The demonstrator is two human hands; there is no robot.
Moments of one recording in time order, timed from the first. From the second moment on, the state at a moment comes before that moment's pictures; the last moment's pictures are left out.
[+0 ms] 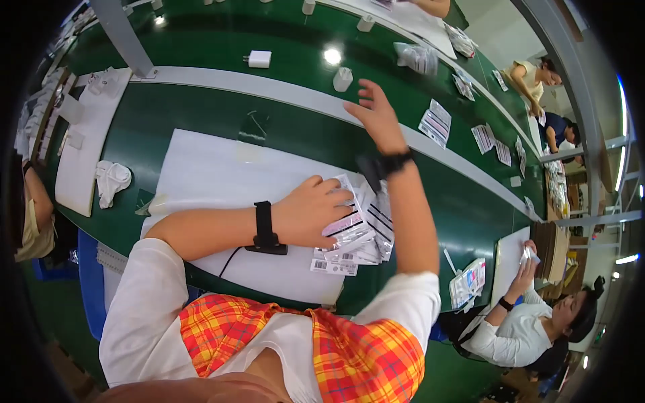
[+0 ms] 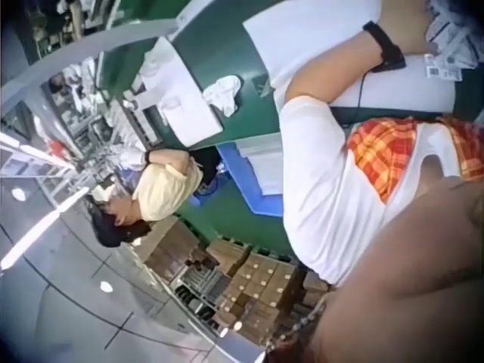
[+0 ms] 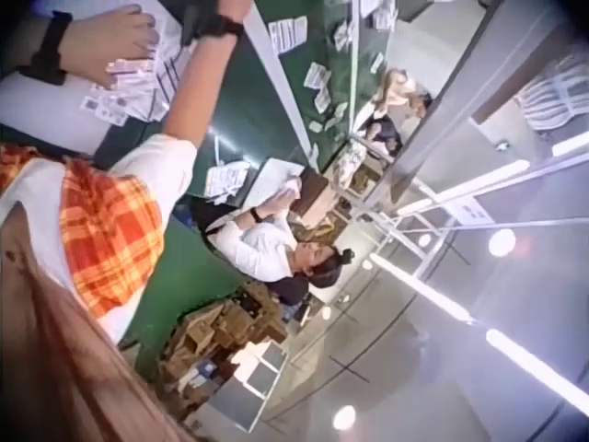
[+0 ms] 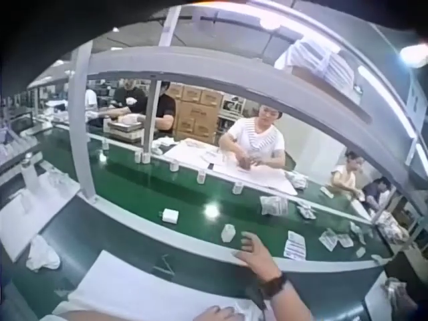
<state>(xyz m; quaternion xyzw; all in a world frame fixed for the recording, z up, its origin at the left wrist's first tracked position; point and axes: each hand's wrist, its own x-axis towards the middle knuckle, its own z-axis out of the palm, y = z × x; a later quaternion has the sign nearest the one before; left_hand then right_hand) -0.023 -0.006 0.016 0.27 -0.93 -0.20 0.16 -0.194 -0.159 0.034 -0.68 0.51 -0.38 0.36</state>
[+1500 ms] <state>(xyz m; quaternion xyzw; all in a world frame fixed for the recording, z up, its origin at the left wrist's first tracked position) 0.000 -0.047 0.026 0.35 -0.87 -0.31 0.15 -0.193 0.029 0.034 -0.66 0.58 -0.33 0.34</state>
